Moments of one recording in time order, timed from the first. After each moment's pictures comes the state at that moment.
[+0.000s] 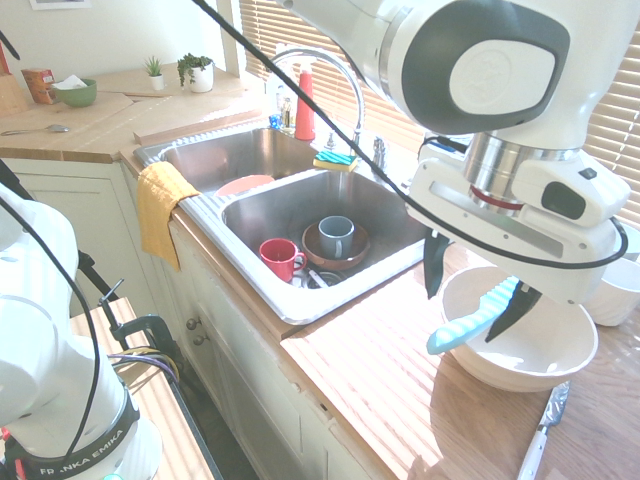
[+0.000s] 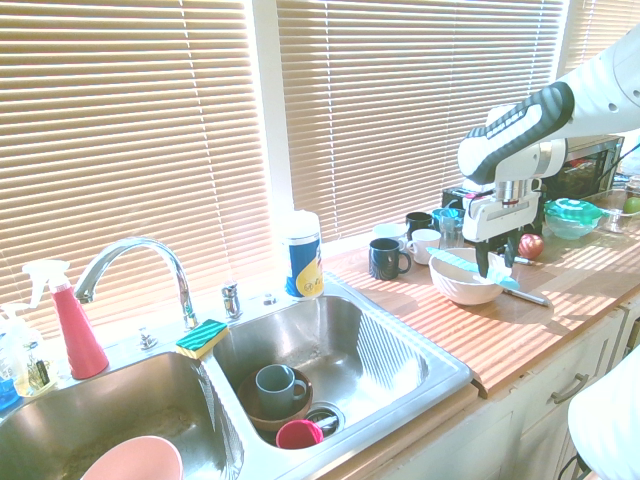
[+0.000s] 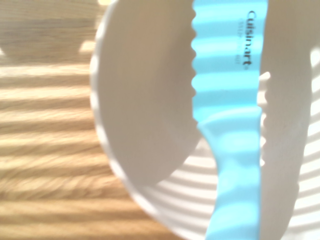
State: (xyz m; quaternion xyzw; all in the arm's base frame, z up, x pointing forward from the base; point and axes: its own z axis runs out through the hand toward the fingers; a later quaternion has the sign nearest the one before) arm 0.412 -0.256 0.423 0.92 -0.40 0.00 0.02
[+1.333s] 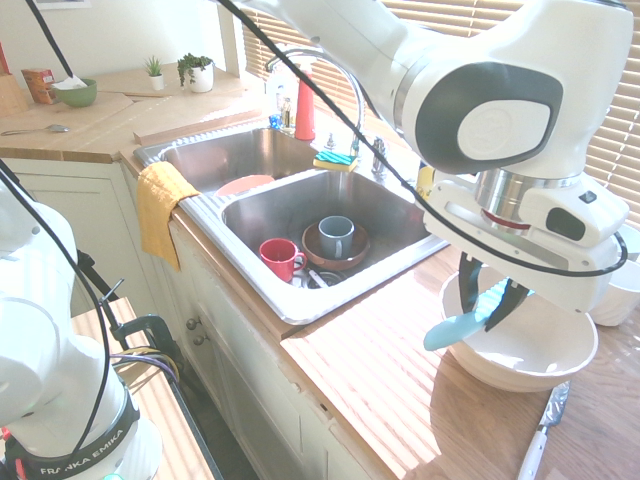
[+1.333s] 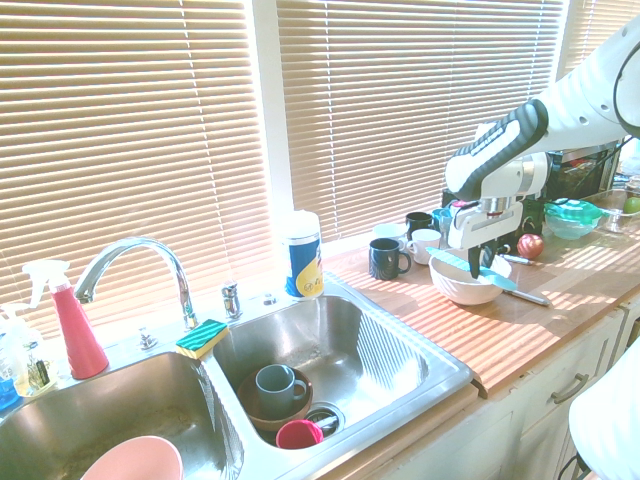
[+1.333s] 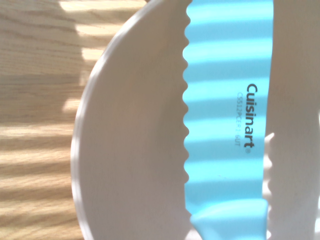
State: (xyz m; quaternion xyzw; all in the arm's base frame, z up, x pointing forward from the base) arm 0.438 -0.248 0.401 0.92 -0.40 0.02 0.01
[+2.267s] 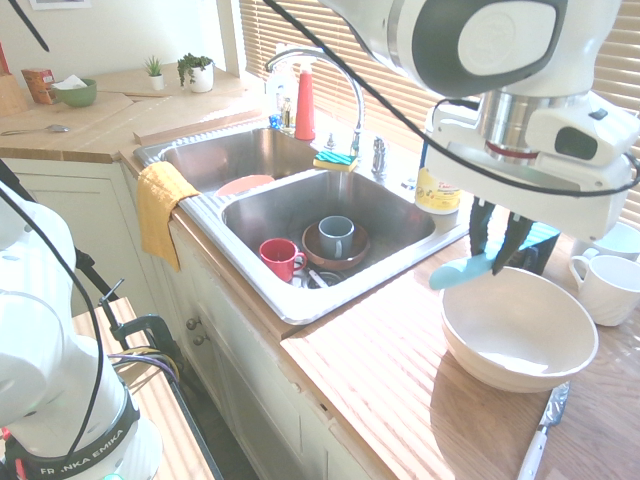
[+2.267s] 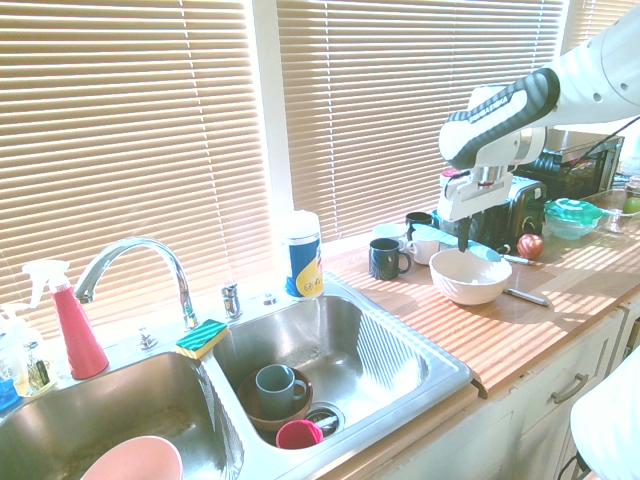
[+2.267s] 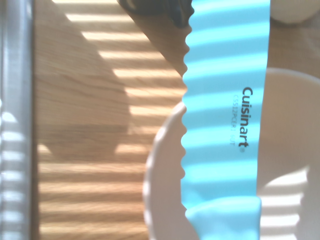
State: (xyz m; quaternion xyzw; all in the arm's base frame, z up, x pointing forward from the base) arm 0.451 -0.203 0.491 0.93 -0.36 0.07 0.00
